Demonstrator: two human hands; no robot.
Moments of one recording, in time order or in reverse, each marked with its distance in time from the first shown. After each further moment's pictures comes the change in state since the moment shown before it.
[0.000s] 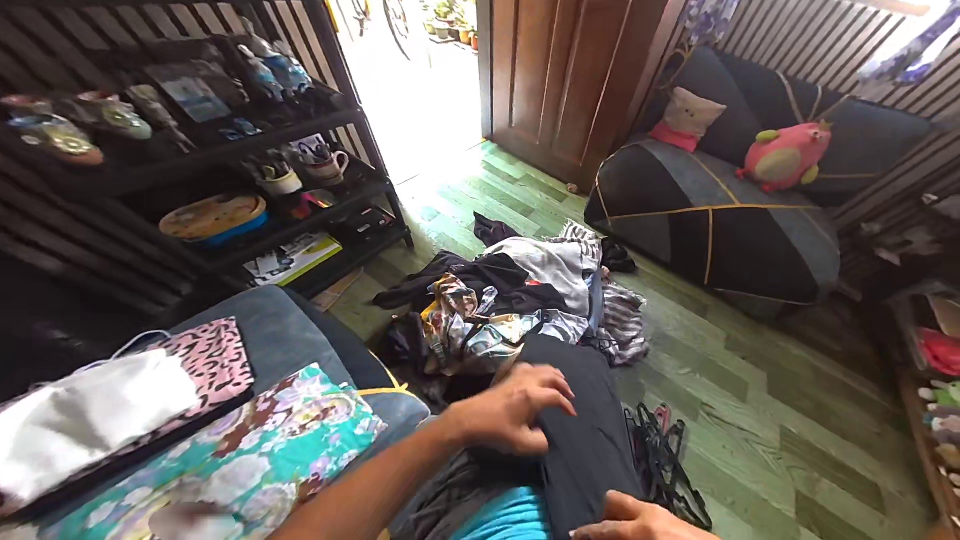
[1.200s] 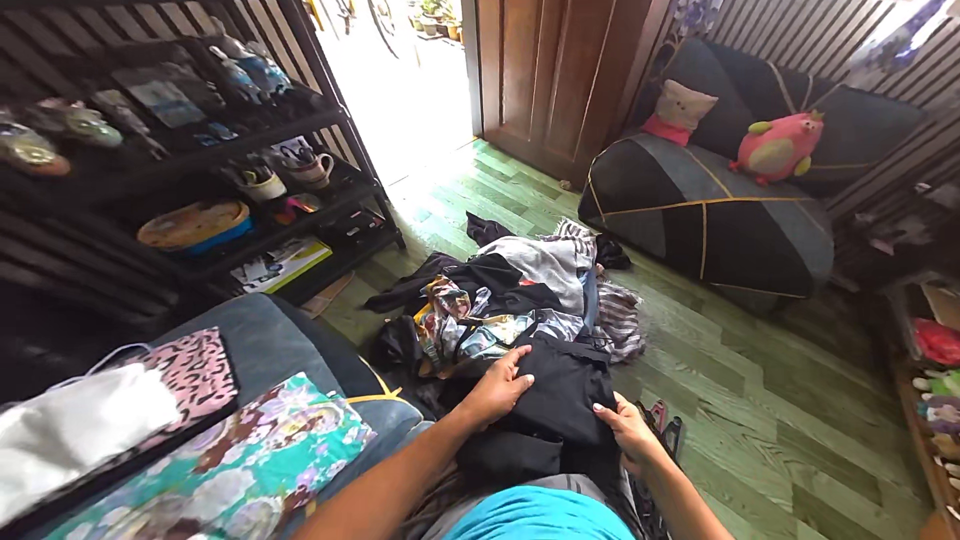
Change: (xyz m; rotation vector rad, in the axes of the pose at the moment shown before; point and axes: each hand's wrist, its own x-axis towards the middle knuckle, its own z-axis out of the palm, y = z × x) left_hand 0.019 -0.024 0.020 -0.614 0.407 -0.765; right_hand 0.069 0.150 0.001 0.987 0.874 0.487
